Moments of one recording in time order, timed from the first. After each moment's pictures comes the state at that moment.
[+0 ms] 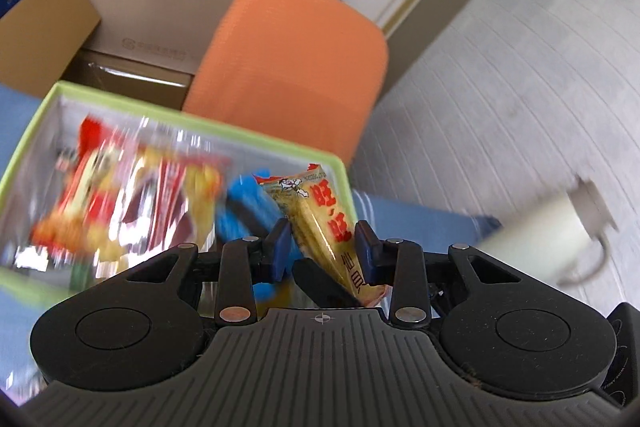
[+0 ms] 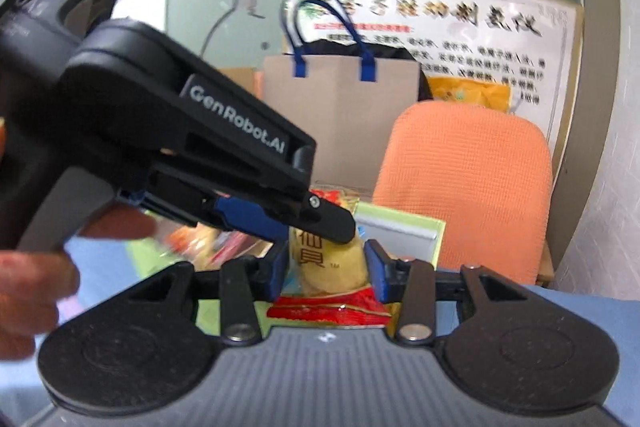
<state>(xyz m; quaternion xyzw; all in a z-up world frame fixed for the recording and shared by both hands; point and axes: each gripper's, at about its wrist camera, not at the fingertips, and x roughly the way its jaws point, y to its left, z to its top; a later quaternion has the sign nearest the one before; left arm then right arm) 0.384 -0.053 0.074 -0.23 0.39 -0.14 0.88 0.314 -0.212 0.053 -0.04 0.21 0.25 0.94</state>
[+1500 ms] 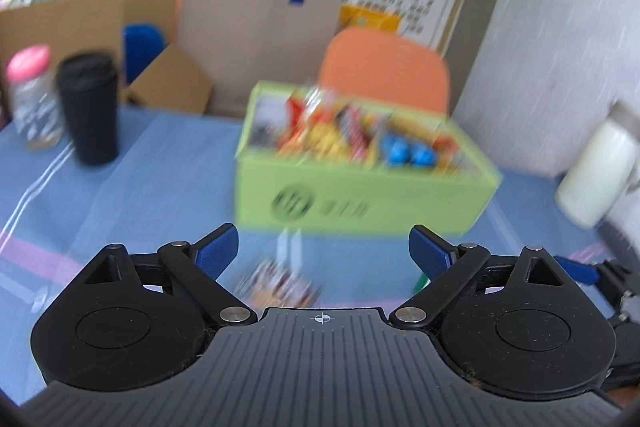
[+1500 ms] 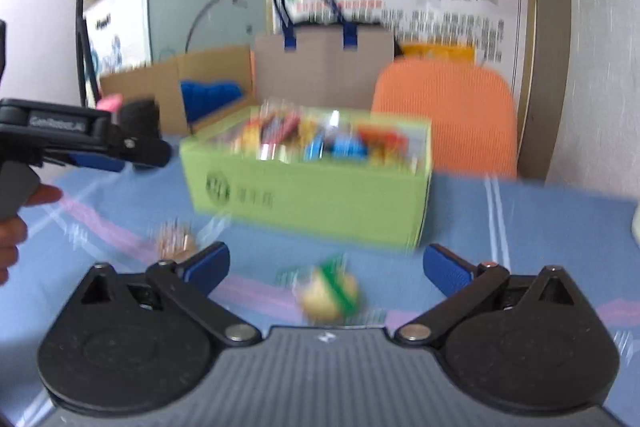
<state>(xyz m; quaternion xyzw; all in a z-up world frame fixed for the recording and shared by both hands) 0.175 0.041 0.034 -0.10 0.31 -0.04 0.95 0.165 -0.229 0.014 -0.02 0.25 0.21 0.94</state>
